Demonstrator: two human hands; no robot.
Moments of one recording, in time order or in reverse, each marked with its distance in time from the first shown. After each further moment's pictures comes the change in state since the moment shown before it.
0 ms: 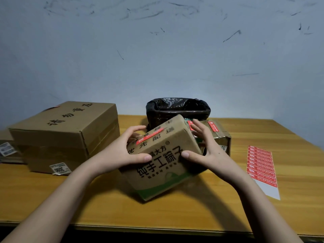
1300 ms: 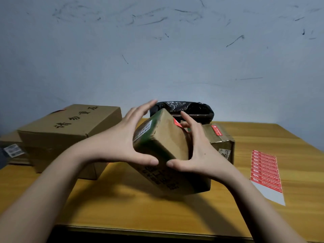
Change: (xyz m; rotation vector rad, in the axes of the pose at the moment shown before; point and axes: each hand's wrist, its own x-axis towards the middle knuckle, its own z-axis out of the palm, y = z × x) left_hand -0.016 0.062 -0.032 0.338 -0.002 0.245; right_hand 0.013 -0.039 0.021 -0.228 -0.035 -0.122
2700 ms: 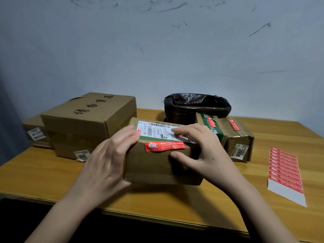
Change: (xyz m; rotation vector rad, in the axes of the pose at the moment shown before) left_hand -0.084 -0.056 0.053 0.581 0.497 0.249; right_hand -0.007 -0.009 0.034 -0.191 0.137 -0.270
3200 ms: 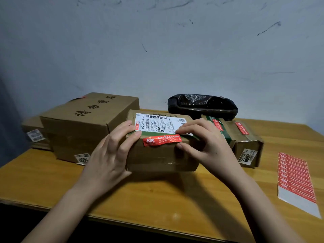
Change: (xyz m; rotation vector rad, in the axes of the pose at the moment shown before) left_hand 0.005 -0.038 0.026 0.080 0.054 0.036; right_hand 0.028 0.024 0.014 0.028 0.067 -0.069
